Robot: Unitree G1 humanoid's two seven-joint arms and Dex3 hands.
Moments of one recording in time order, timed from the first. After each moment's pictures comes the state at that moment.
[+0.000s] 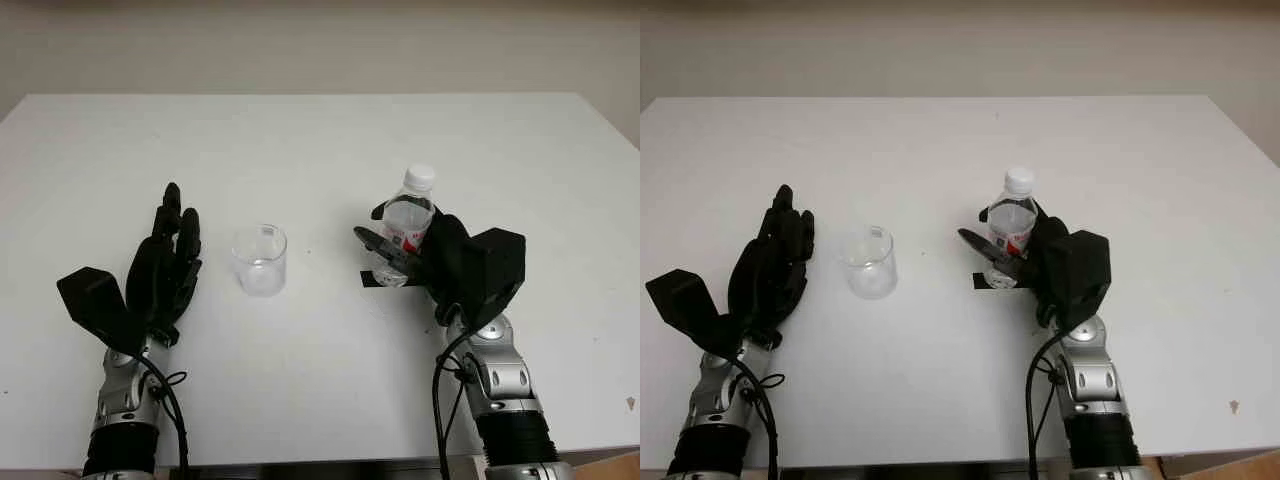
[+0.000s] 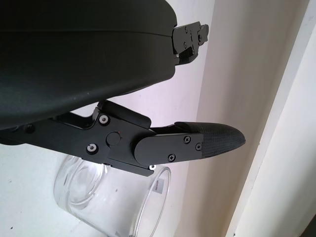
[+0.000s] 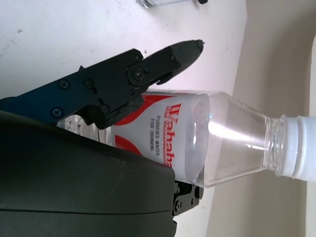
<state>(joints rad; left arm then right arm) -0.28 0.15 0.26 0.41 -0.31 -0.12 -0.31 -0.28 -0.13 -0.03 0.17 -0.01 0.08 0.11</state>
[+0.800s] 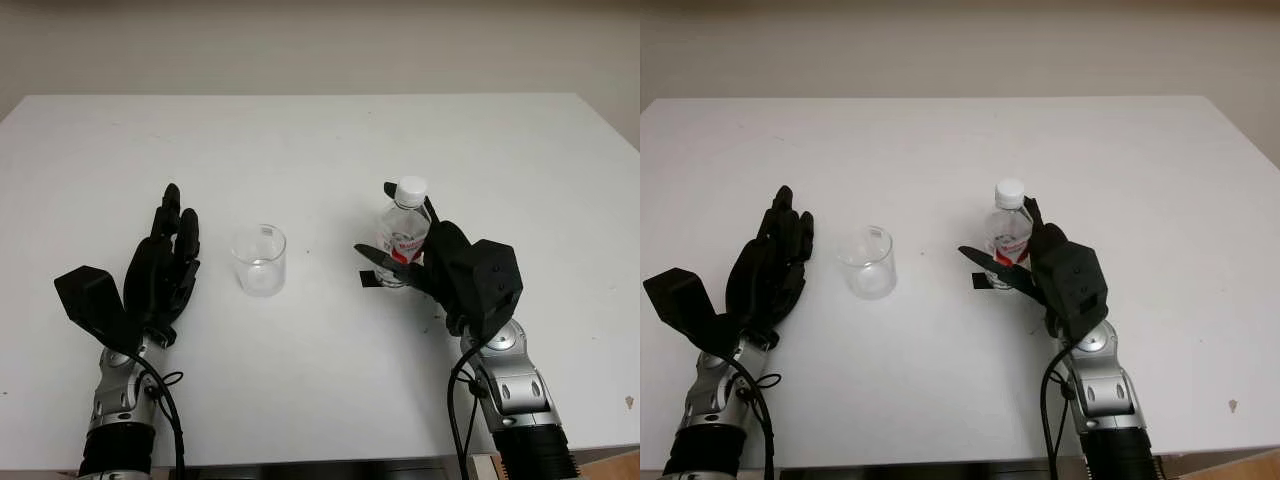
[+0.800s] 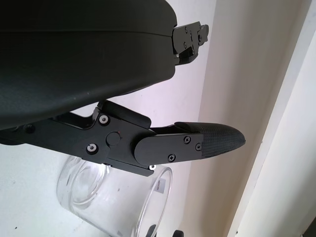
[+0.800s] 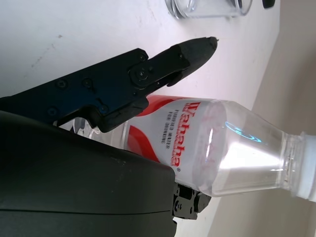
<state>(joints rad) -0.28 0.16 0.26 0.41 -0.31 -0.10 -0.32 -0.23 -0.18 0.01 0.09 -0.07 0.14 0.17</state>
